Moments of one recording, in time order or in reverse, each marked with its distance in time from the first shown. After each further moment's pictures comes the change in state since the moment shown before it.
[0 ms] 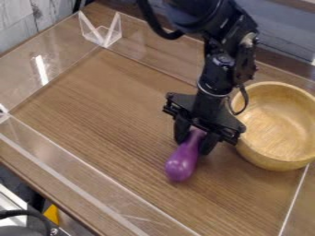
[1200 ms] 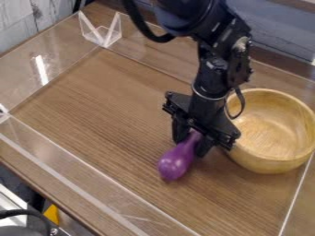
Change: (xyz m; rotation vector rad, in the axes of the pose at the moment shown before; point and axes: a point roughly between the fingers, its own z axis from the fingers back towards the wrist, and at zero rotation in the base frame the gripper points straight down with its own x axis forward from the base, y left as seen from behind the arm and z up) arm -0.001 0.009 -0.001 -0.010 -0.034 -0.128
